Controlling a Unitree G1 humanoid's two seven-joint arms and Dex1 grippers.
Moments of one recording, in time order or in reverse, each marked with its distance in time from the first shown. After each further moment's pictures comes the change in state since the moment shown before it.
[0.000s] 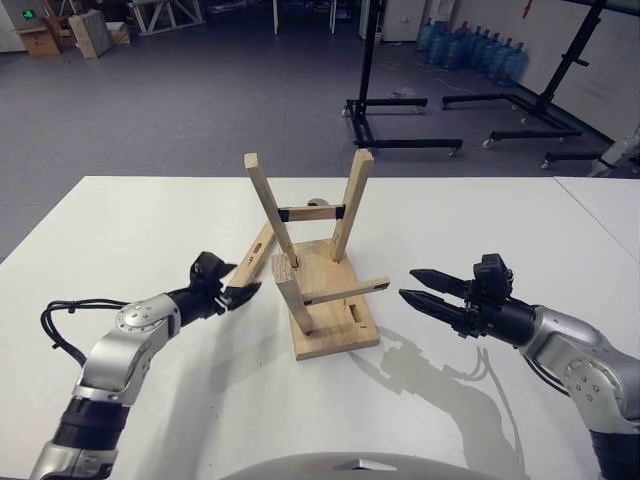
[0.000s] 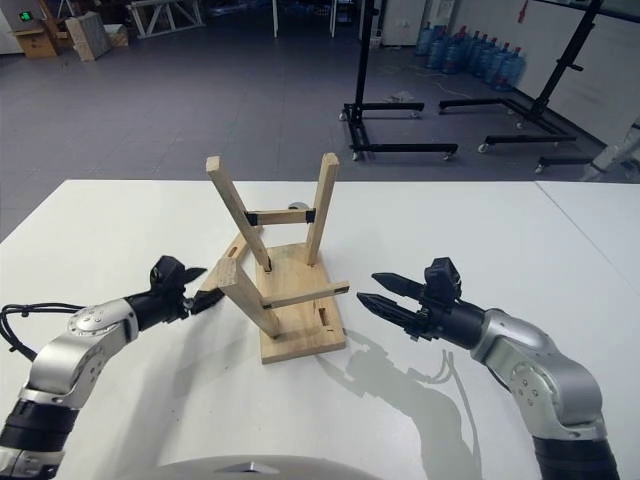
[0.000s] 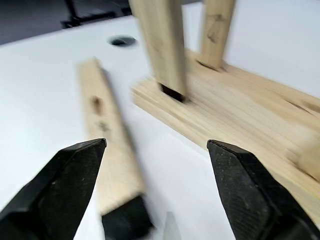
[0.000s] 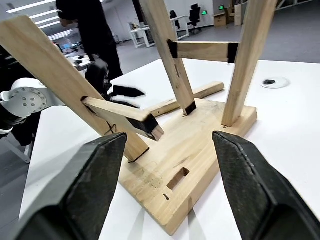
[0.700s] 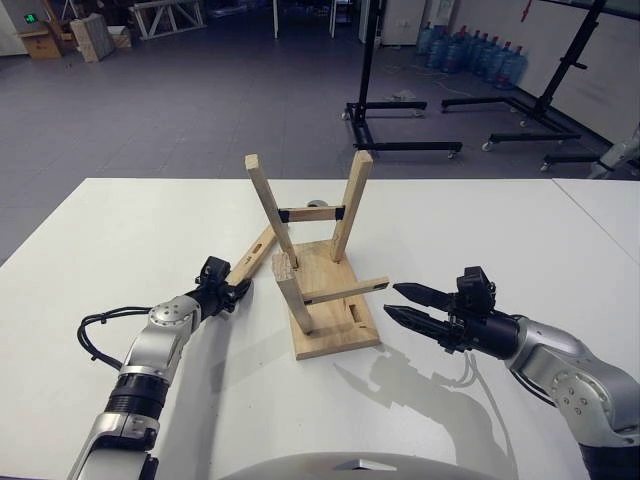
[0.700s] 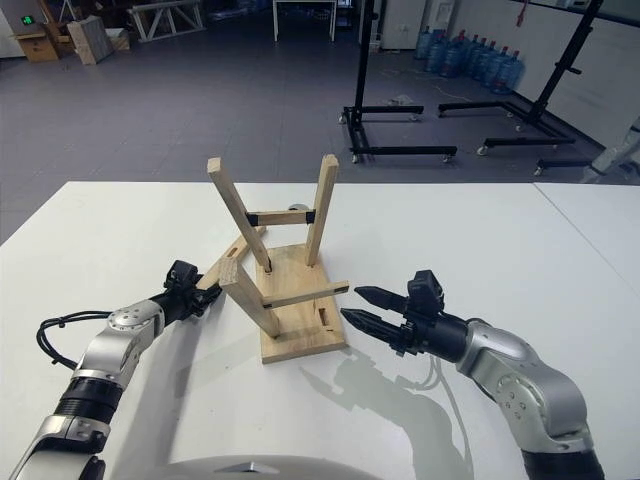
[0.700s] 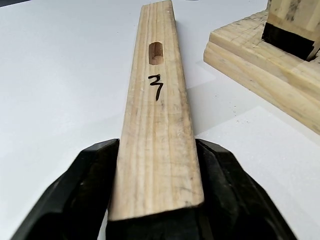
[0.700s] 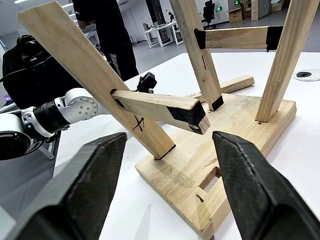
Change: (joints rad) left arm -0.121 -0.133 -0.039 0.425 0.198 -0.160 0.068; right arm 0.037 0.031 0.055 -0.054 0.012 0.019 0.005
